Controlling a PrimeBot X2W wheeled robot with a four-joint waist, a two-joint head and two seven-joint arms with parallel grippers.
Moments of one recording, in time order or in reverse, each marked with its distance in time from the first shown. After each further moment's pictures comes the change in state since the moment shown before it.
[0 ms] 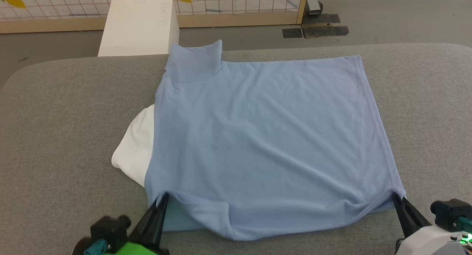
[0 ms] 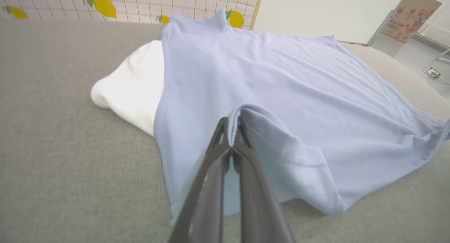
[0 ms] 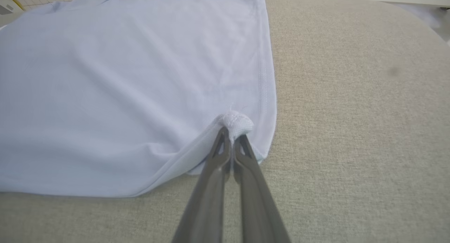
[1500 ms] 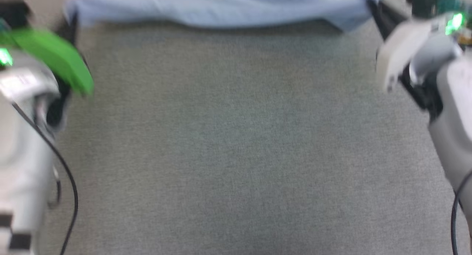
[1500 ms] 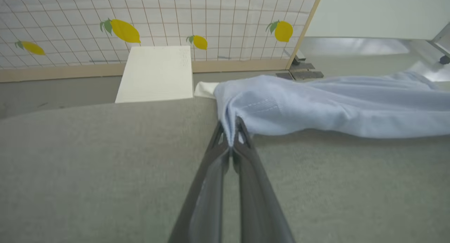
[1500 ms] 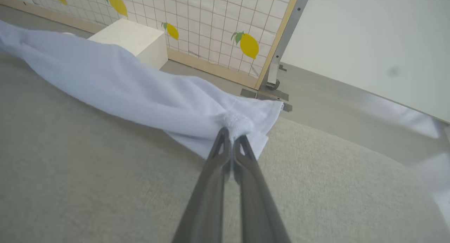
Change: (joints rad) left arm -0.988 0.086 0.106 0.665 -0.069 -0.172 0.232; right arm -1.016 -0.127 0.359 0.444 0.058 0.000 0.085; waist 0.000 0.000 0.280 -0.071
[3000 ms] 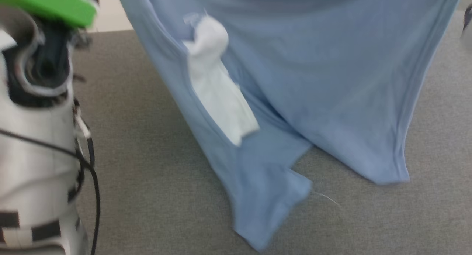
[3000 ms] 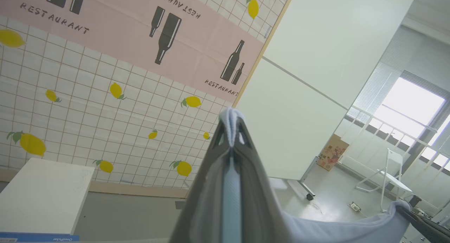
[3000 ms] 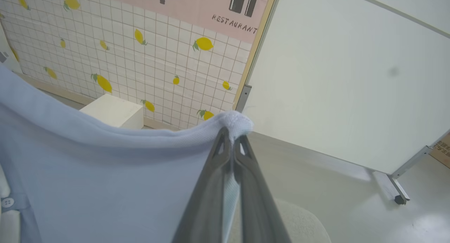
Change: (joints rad) left arm -0.005 -0.215 0.208 -0.612 -0.219 0.191 0.174; right arm 0.055 -0.112 -0.247 -0.528 0.041 0.000 0.401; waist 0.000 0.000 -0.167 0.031
